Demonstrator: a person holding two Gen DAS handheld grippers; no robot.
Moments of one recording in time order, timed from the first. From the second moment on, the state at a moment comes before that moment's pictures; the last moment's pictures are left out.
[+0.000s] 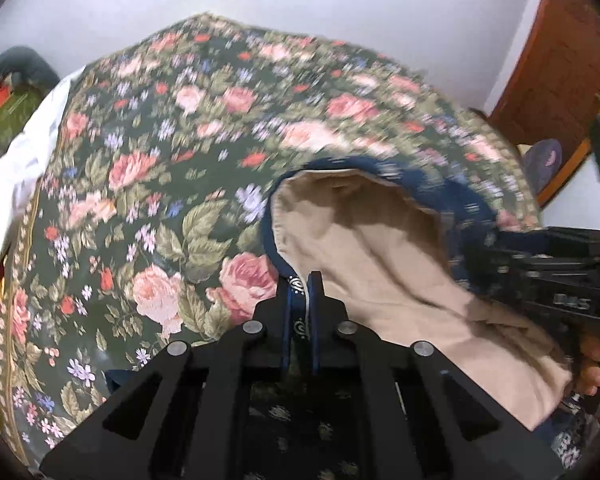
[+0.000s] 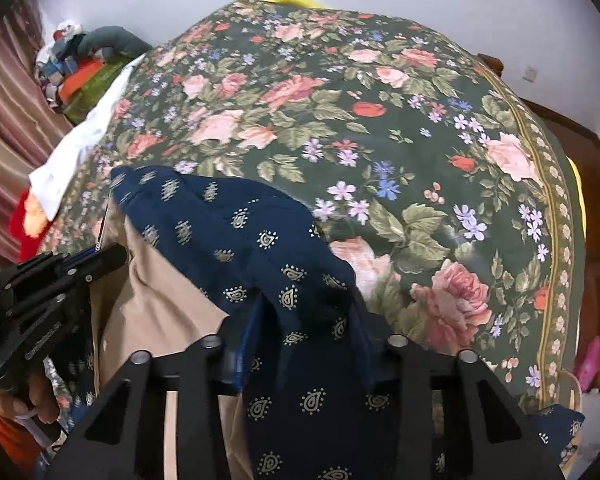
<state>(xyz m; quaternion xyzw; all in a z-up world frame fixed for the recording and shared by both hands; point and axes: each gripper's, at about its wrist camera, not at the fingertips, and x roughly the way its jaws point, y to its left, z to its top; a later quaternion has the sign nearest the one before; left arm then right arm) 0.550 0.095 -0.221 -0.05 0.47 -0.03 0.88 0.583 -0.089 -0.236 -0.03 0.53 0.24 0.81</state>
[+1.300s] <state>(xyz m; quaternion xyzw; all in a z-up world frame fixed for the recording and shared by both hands) 0.345 0.100 -0.165 0.00 0.48 -0.06 0.88 0.389 -0.207 -0.194 -0.11 0.53 0.18 0.82</state>
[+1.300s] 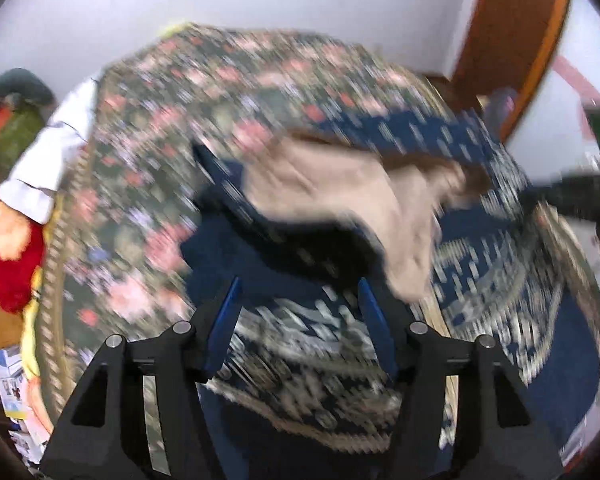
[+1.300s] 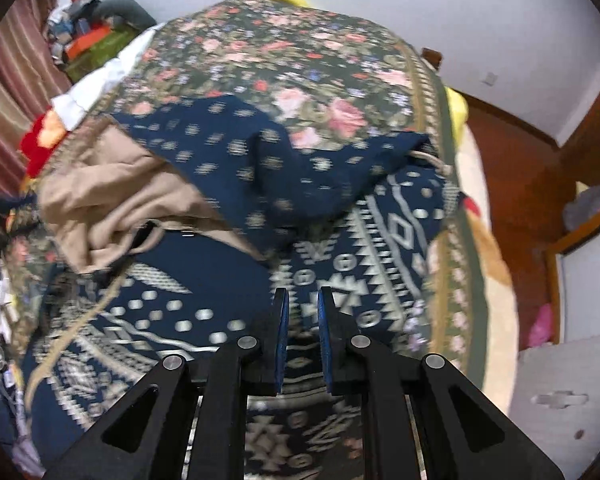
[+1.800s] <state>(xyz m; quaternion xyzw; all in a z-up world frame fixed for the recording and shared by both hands) 0.465 0.088 -0.213 0.09 0.48 -0.02 0.87 0.403 -0.221 -0.236 -0.15 0.52 0.12 0.83</state>
